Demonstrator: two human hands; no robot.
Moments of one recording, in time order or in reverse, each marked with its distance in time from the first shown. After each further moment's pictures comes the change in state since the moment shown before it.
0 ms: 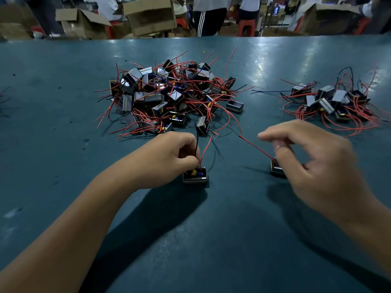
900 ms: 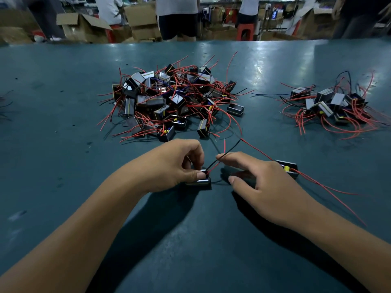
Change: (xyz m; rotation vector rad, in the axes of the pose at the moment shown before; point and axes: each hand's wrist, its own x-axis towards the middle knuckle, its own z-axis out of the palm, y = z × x) left_hand 0.006 -0.009 0.004 0.011 -0.109 -0.008; right_hand -0.009 -0.013 0.047 0.176 -0.398 0.260
